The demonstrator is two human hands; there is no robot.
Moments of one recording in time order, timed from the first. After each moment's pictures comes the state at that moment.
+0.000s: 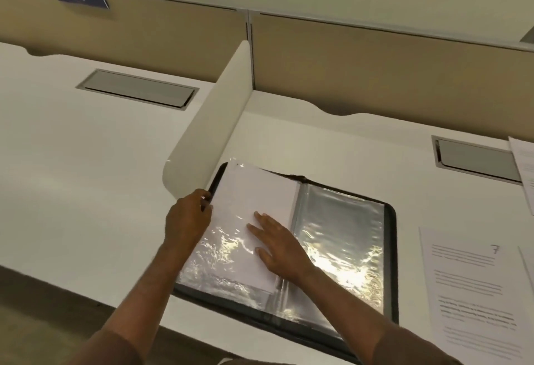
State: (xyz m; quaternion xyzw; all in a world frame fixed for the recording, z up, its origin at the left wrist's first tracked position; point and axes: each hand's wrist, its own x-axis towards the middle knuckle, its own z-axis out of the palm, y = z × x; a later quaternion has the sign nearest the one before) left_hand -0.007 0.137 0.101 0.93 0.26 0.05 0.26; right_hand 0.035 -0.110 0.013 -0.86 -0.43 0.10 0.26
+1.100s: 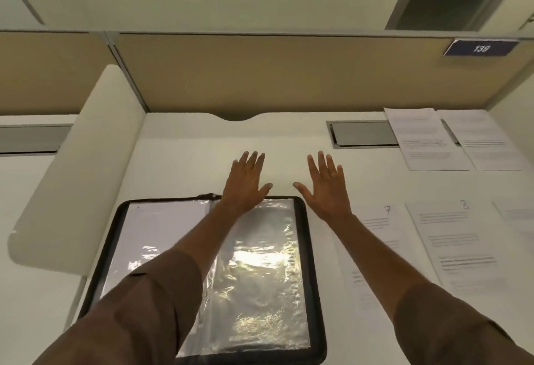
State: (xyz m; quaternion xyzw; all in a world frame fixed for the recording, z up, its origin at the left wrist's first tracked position) left_hand 0.209 -0.122 0.080 0.98 -0.15 -0.01 0.15; right_hand 0.185 -0.363 0.081 -0.99 -0.06 -0.01 0.08
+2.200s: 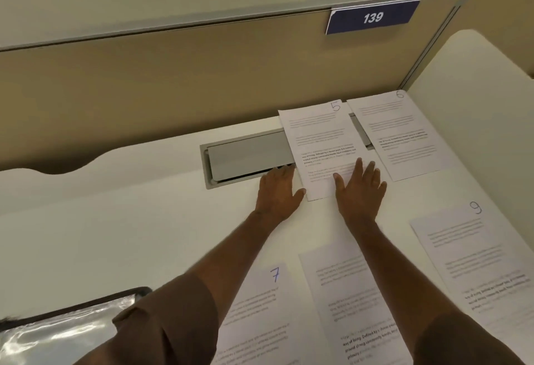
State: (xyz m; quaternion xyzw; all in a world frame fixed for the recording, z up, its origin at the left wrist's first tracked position) left_hand 0.365 -0.575 0.007 0.94 -0.20 -0.09 0.25; right_hand 0.313 -0.767 0.001 -0.95 0.30 -0.03 0.09
